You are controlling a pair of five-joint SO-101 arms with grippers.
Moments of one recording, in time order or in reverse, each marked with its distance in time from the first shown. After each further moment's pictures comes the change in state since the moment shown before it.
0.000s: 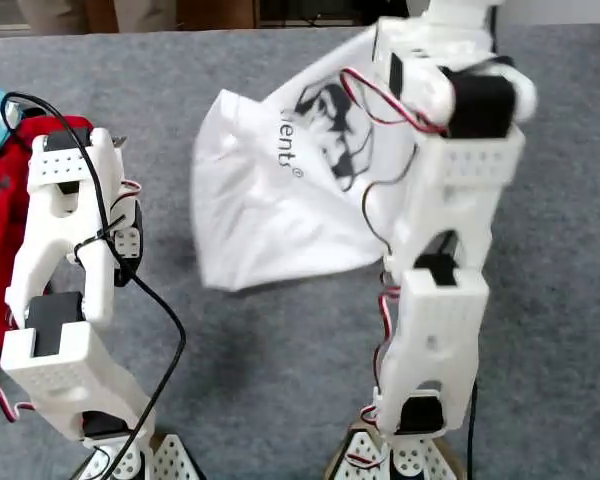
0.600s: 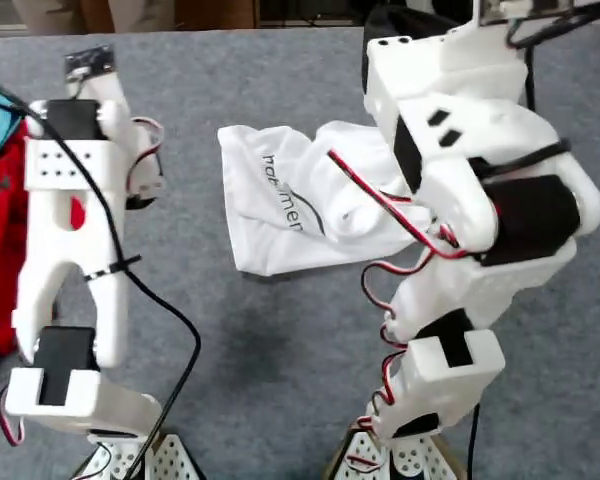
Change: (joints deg) left arm 10.5 -10.8 -18.2 -0.8 17.3; right arm -4.6 -18.6 5.5 4.1 3.9
